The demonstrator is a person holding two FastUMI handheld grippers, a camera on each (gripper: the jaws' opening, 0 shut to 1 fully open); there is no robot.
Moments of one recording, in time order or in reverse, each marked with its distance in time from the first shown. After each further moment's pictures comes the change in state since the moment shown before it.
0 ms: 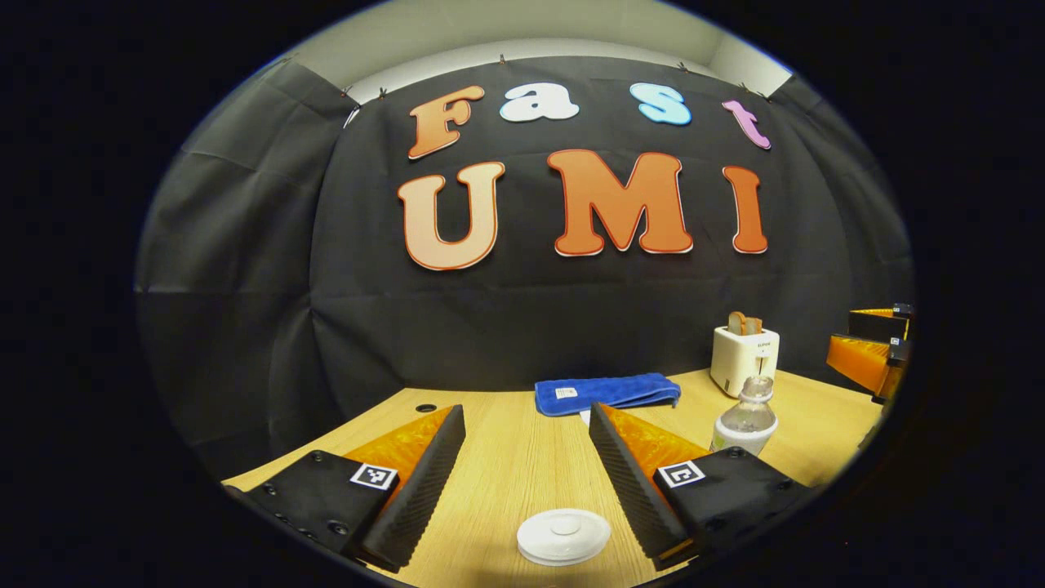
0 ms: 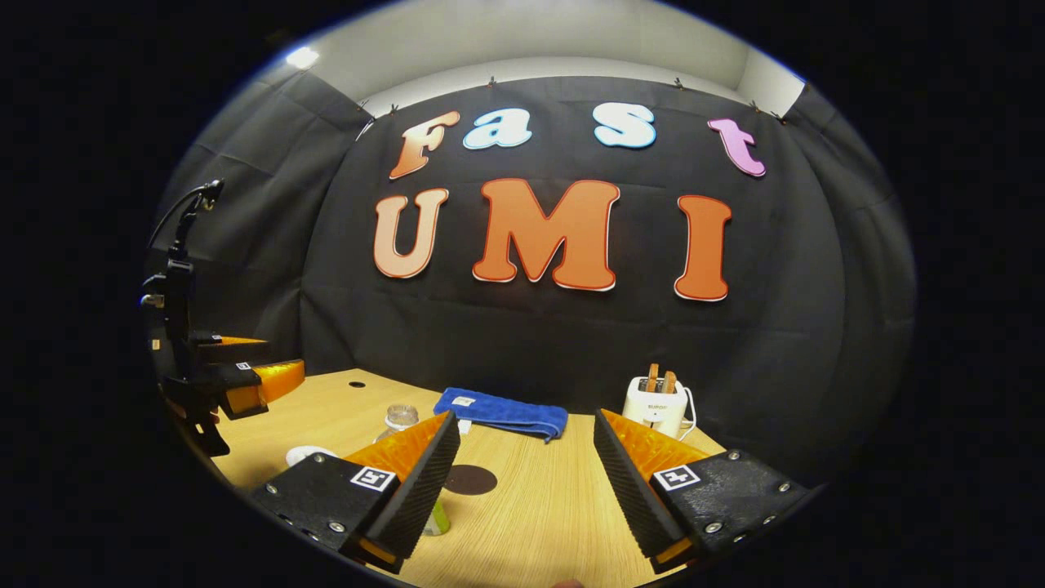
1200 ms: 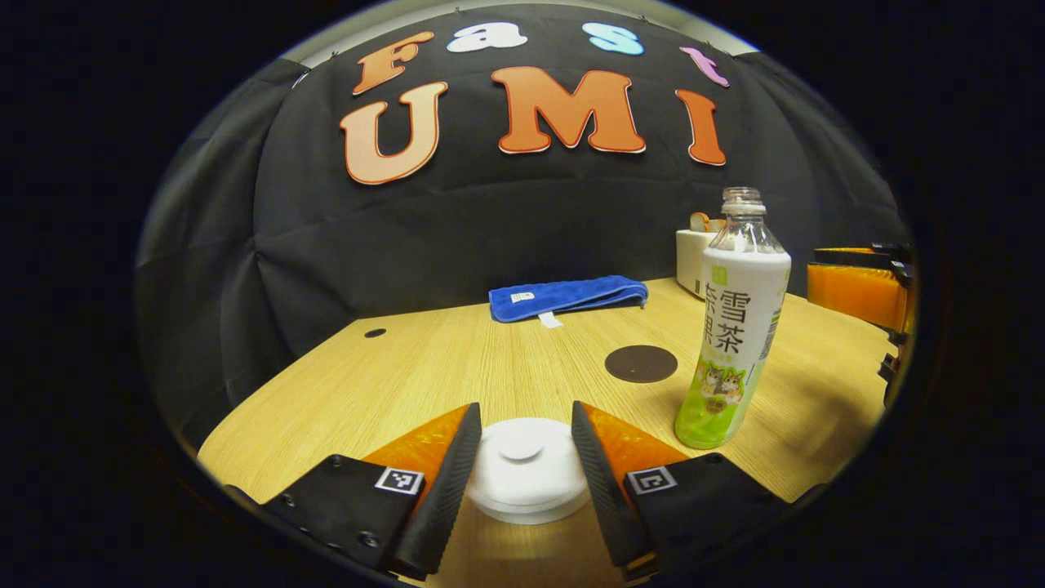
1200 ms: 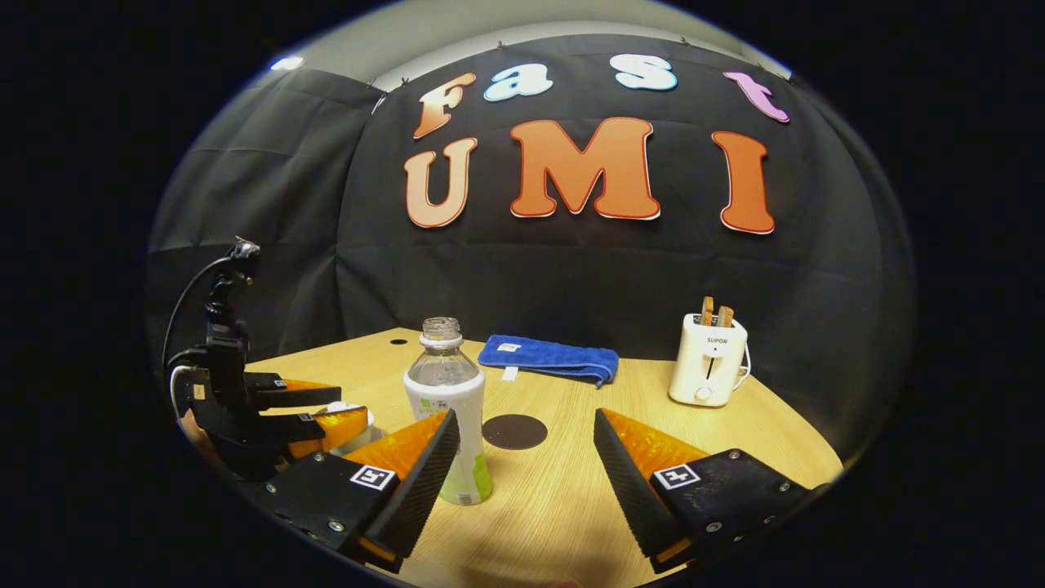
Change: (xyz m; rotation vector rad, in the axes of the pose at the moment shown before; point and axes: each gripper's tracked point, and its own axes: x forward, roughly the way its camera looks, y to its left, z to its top) left arm 0.009 -0.037 -0.139 0.061 0.257 -0.136; right arm 0.006 0.039 -0.071 0.053 0.160 0.148
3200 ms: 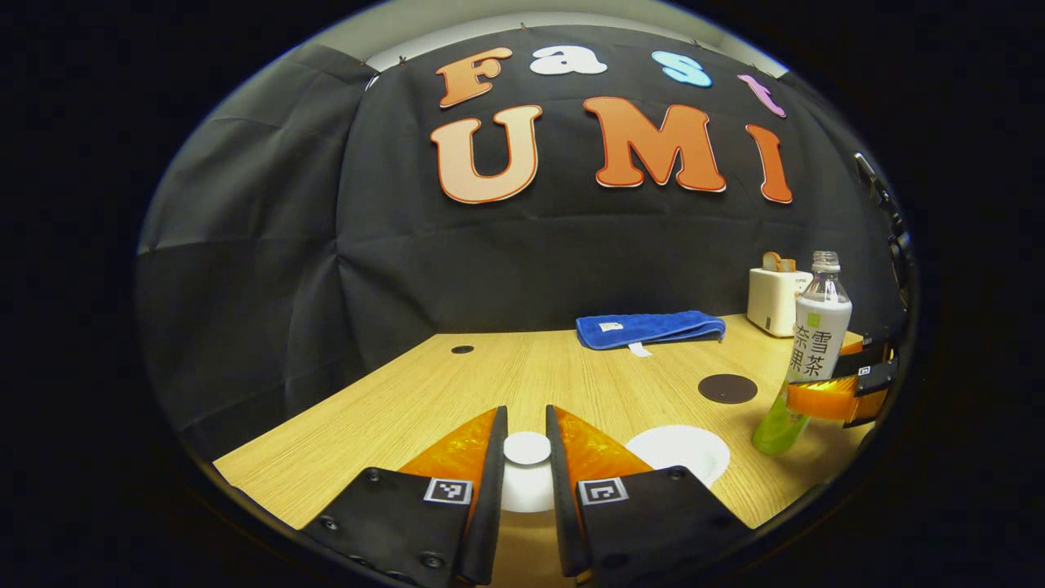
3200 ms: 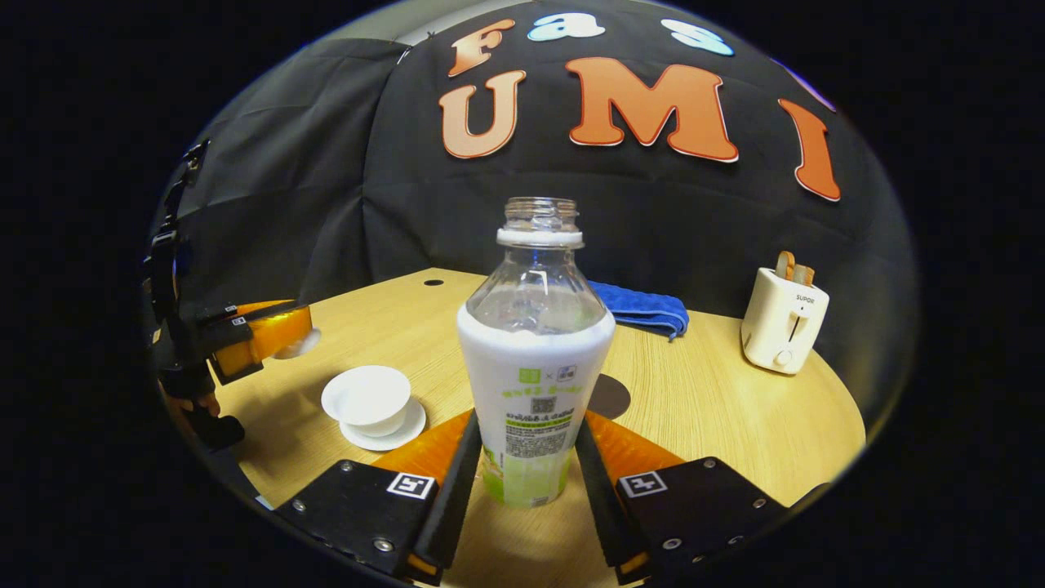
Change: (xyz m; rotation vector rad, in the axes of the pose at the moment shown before) left arm -0.035 0.127 0.013 -0.081 -0.127 0.211; right arm 0.053 0.091 -0.053 -0.054 0.224 0.126
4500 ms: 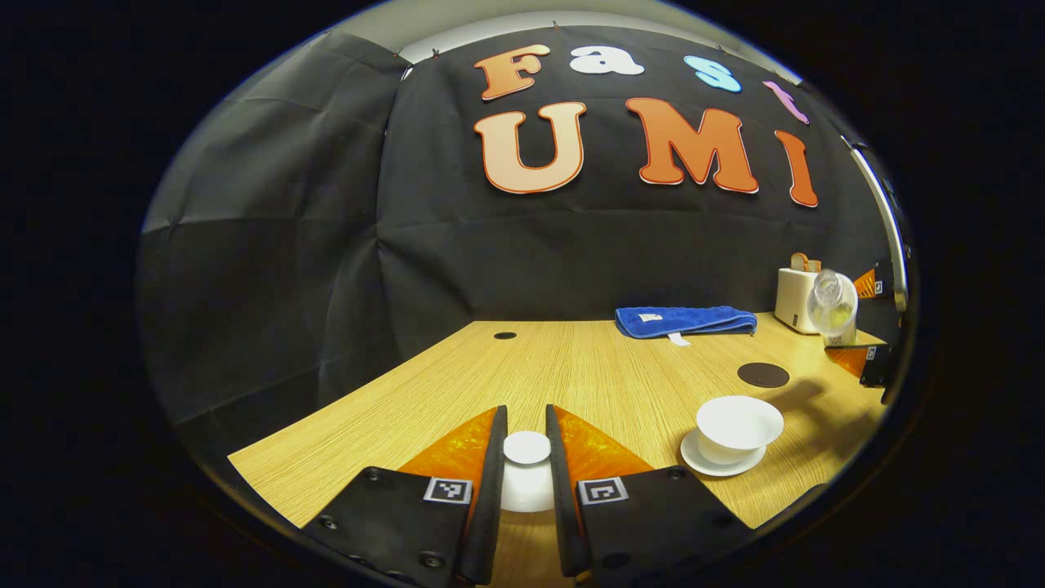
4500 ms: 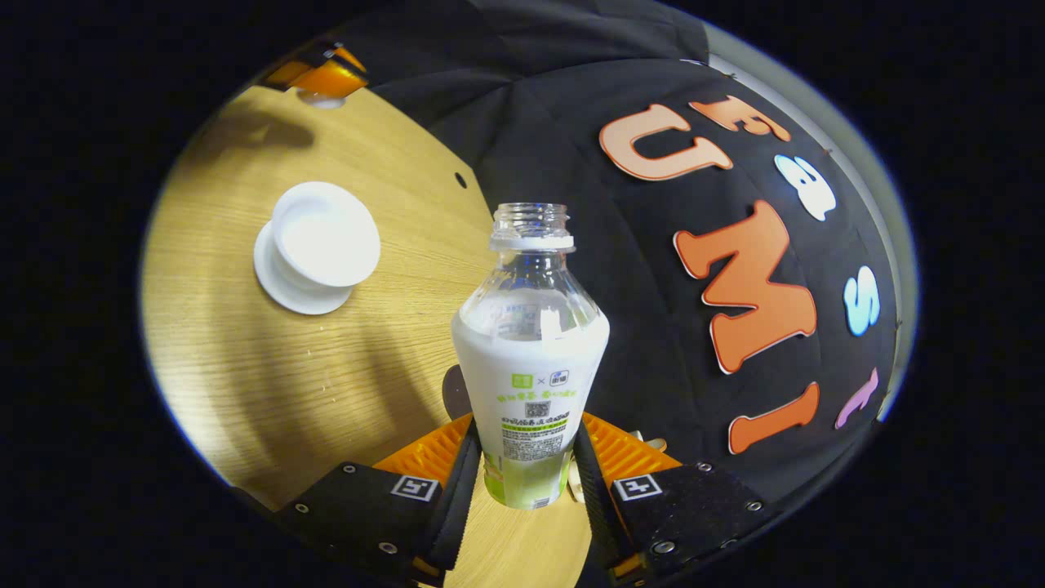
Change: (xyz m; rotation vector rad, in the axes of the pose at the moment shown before) left arm -0.015 0.064 -0.025 -0.027 0.017 0.075; right arm 0.000 -0.017 0.029 -1.055 0.061 -0.275
